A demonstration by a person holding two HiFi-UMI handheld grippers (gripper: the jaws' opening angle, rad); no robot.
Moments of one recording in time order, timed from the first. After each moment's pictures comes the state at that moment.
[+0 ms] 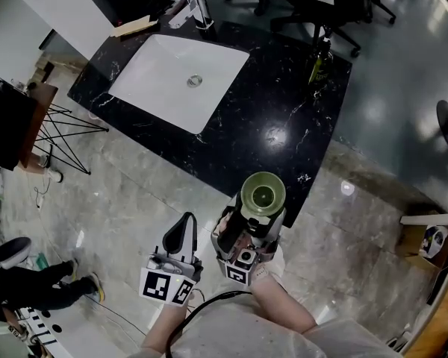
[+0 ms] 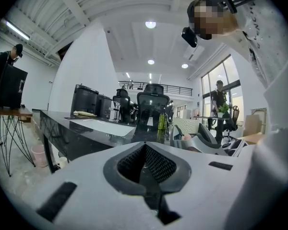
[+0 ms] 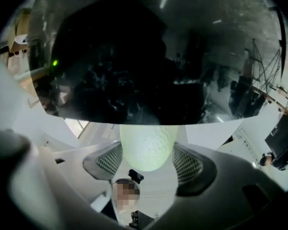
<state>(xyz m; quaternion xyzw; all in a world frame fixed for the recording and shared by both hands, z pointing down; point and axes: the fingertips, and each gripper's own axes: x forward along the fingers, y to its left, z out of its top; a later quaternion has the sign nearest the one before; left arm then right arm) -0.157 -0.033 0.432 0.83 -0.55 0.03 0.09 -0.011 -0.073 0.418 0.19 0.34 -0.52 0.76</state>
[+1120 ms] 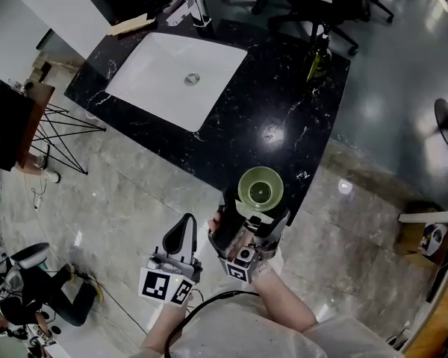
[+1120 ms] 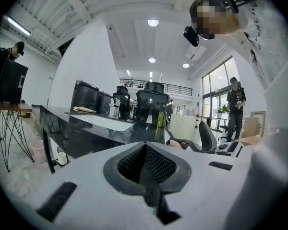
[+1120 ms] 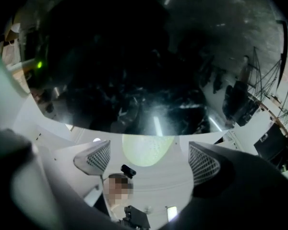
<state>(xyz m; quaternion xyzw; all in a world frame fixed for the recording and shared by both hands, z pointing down) -0.156 -0.028 0.446 0.83 -0.55 0.03 0.10 -0.018 -0.072 0.429 0.17 0.39 -0.54 0.72</state>
